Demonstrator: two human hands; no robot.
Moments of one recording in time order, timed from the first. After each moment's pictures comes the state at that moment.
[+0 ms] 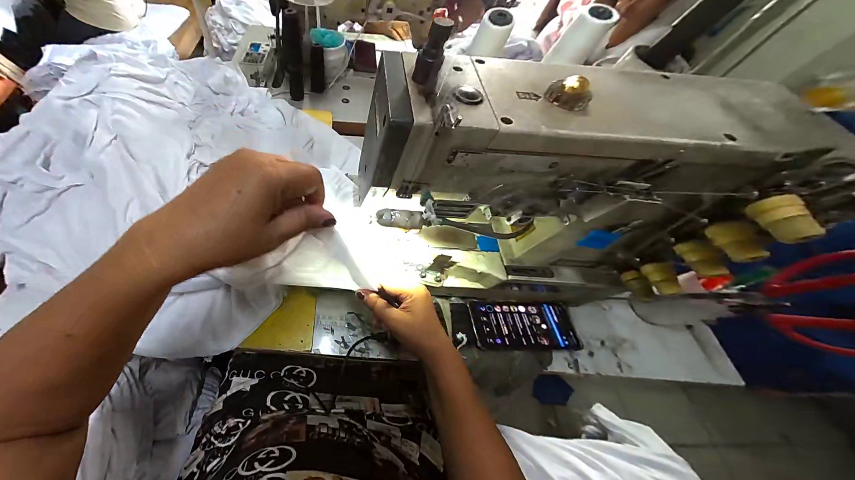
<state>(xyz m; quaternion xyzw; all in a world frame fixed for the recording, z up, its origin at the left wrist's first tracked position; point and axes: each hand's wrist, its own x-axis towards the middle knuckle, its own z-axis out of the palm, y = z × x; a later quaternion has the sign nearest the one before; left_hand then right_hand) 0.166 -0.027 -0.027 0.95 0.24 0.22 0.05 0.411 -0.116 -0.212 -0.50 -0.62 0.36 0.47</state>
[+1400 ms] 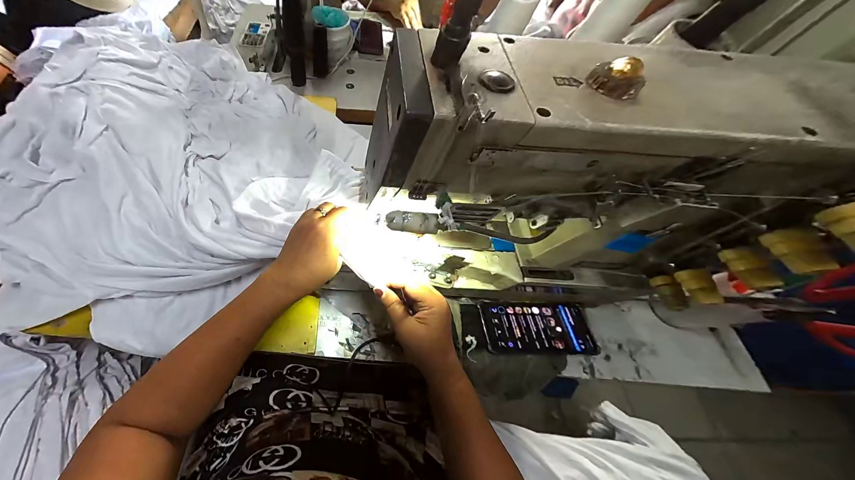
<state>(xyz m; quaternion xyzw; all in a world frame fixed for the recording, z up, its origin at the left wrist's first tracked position) 0.228 -0.007 -0.179 0.87 0.40 0.26 0.10 0.402 -0.123 -0.223 -0.55 -0.60 0.22 0.54</state>
